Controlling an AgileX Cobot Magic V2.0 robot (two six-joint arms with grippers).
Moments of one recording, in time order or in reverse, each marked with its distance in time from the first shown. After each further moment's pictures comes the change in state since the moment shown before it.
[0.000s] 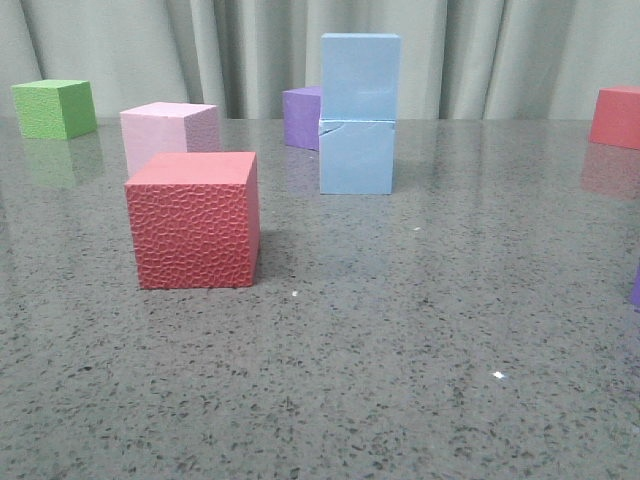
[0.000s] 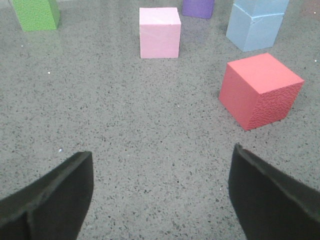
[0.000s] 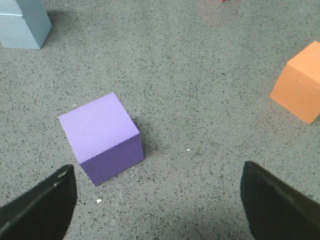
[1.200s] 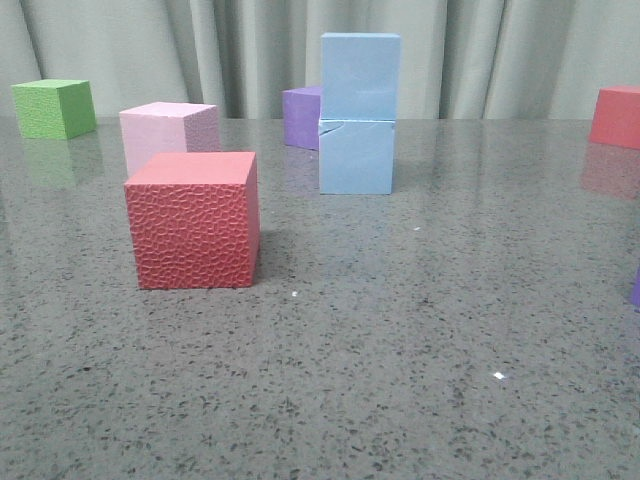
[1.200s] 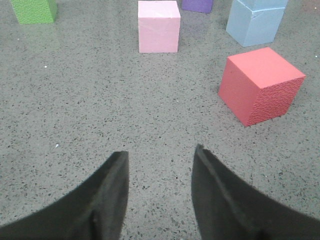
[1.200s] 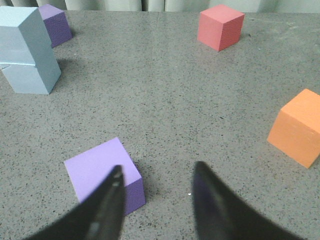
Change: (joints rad) left arm 0.000 -0.002 0.006 -0.002 0.000 0.000; right arm 0.000 -0.018 0.018 0.000 -0.151 -0.001
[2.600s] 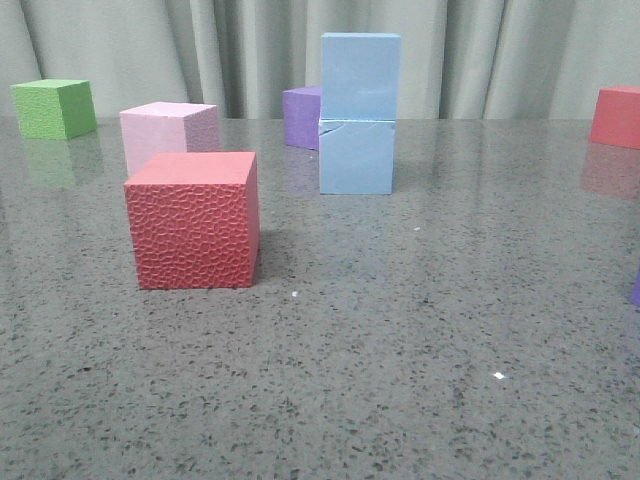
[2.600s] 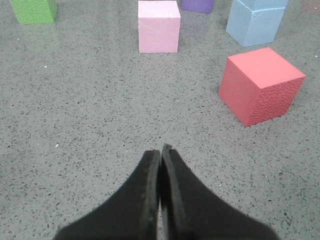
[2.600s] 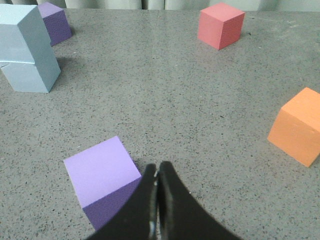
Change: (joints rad) left arm 0.000 0.000 0.000 0.000 0.000 0.000; right arm 0.000 0.000 0.003 0.000 0.000 -0.002
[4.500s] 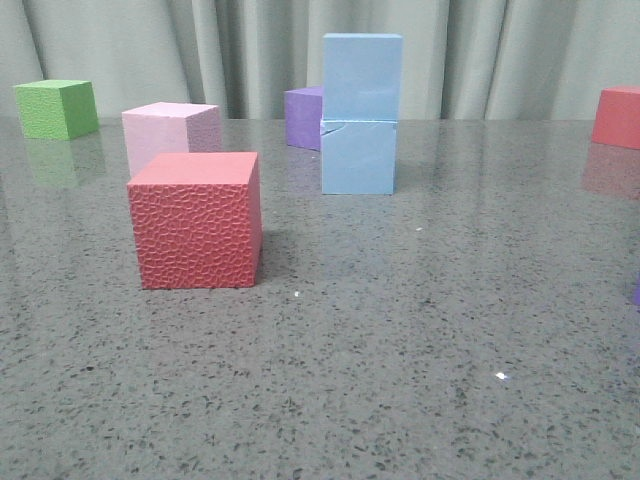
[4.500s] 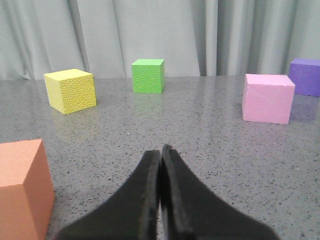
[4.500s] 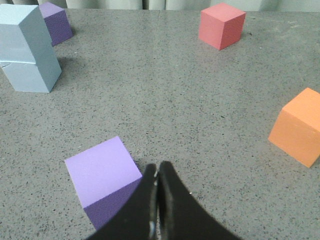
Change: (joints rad) left arm 0.119 -0.220 0.453 0.238 -0.669 -0.209; right arm 0.000 0.000 0.000 0.000 0.000 0.000
